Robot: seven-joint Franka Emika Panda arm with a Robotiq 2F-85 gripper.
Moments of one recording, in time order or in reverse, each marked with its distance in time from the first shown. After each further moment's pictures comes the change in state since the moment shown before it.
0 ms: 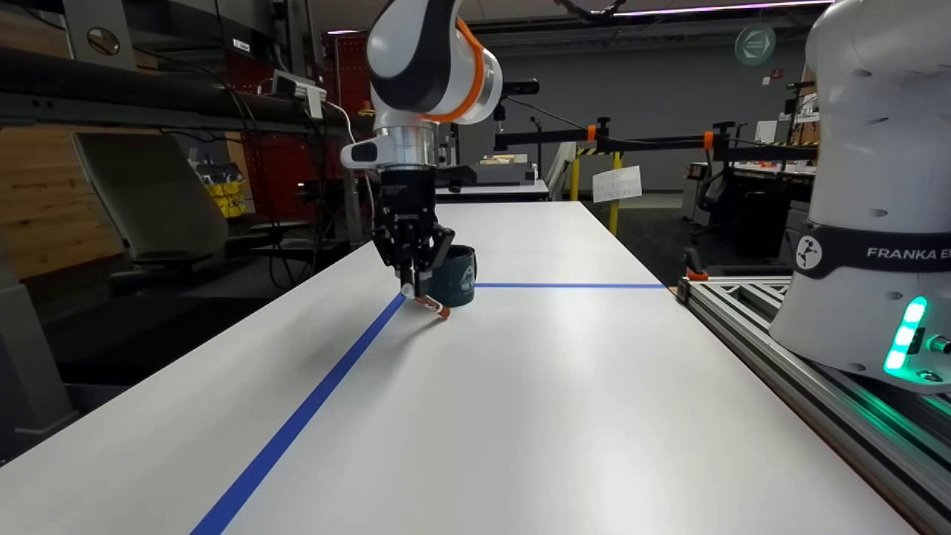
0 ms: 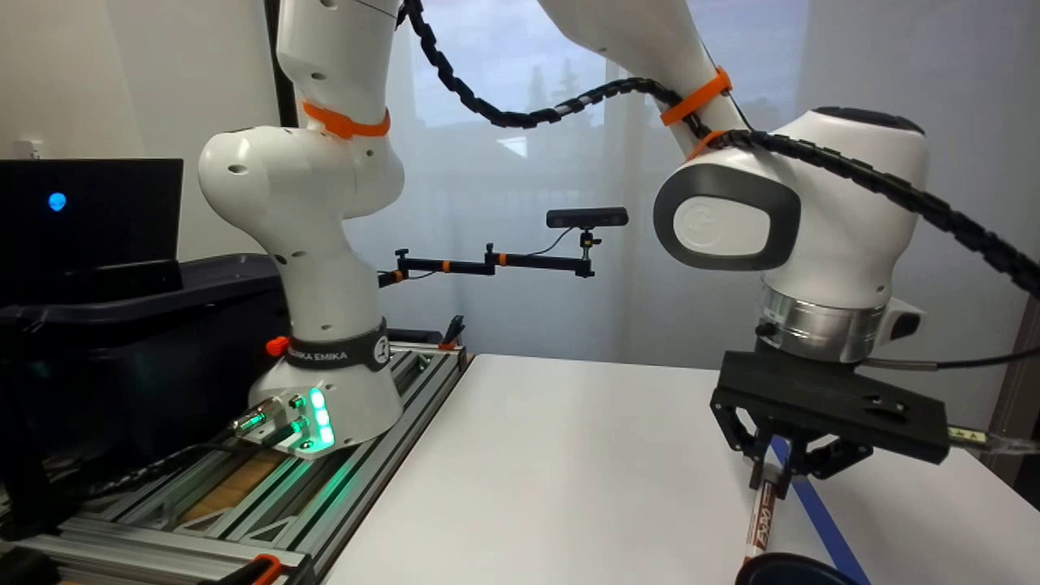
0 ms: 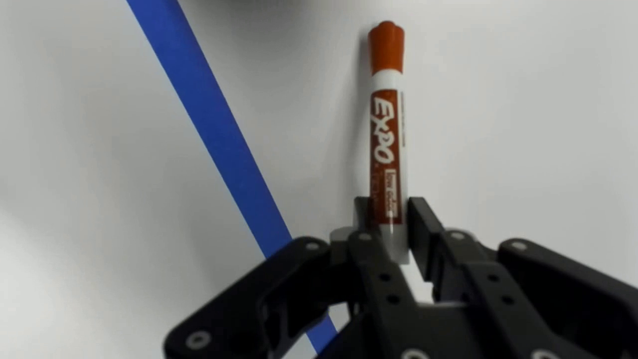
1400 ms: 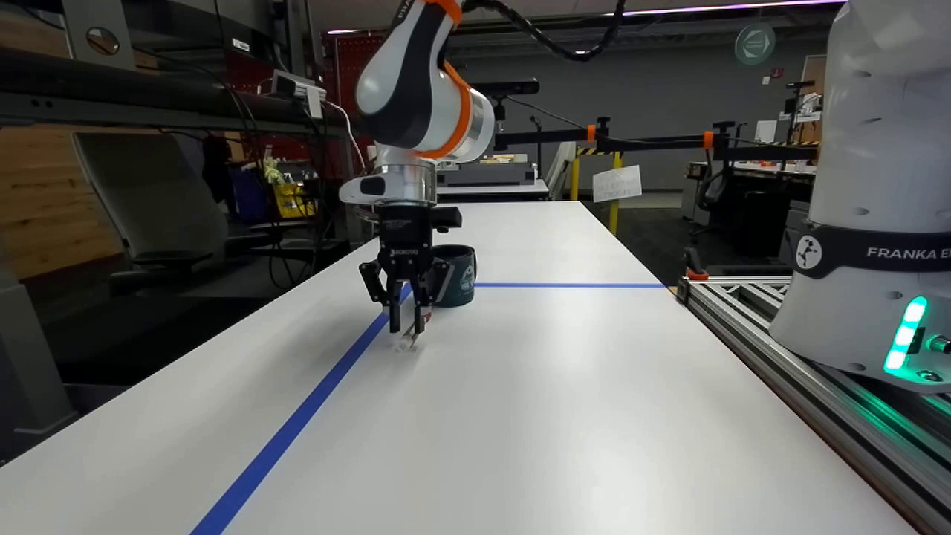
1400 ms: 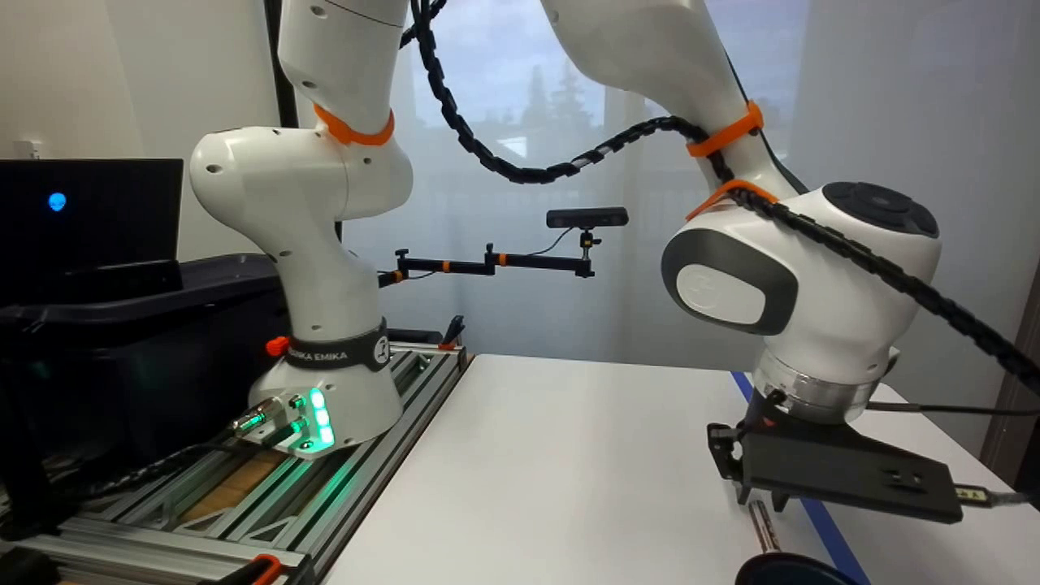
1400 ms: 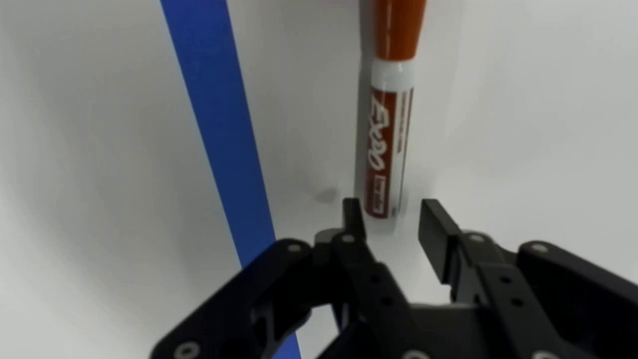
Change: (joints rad) arm -0.224 0.139 0.227 0.059 0.115 0.017 -0.384
